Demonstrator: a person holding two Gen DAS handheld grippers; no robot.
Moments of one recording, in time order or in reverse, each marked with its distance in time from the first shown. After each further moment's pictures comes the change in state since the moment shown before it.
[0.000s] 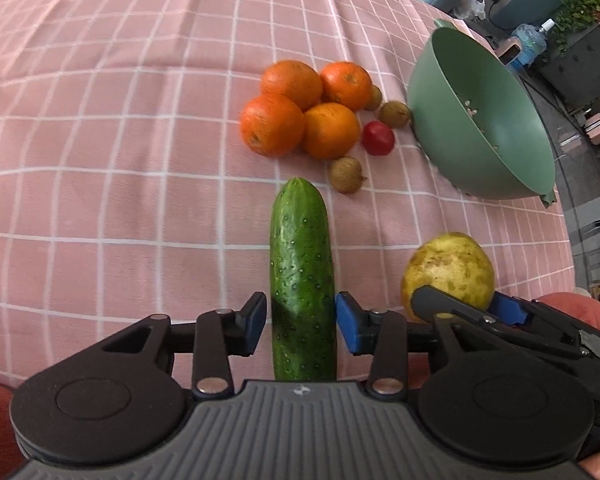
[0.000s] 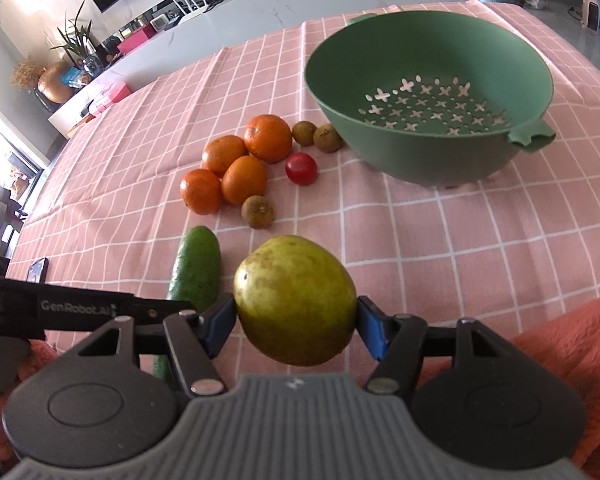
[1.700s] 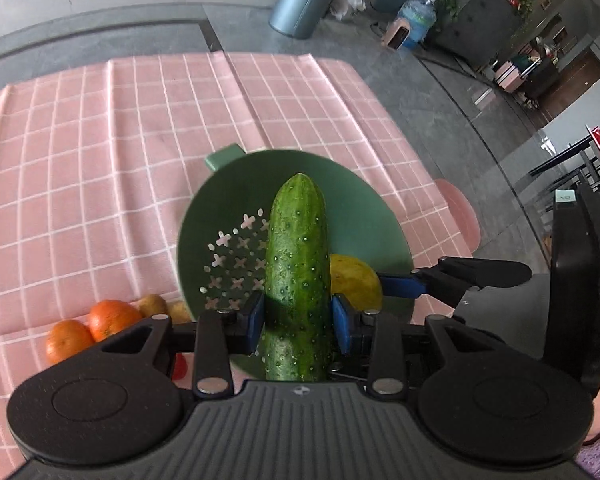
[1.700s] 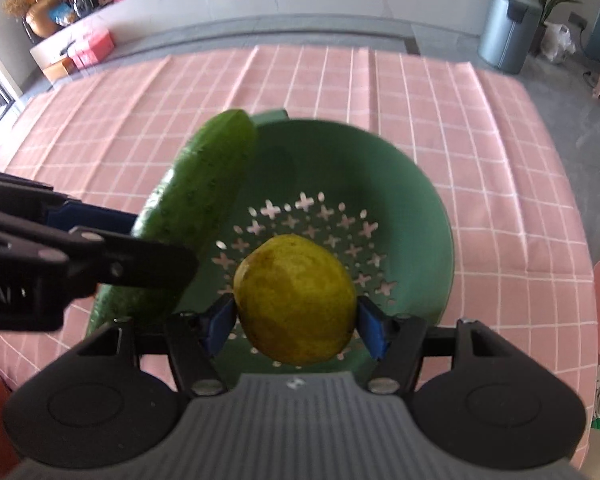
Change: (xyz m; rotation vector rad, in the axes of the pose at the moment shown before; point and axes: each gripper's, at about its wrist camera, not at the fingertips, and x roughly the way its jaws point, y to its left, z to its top) left arm 0.009 -0.154 0.138 0.312 -0.045 -0.154; right arm 0.020 -0.082 0.159 -0.231 0.123 -0.151
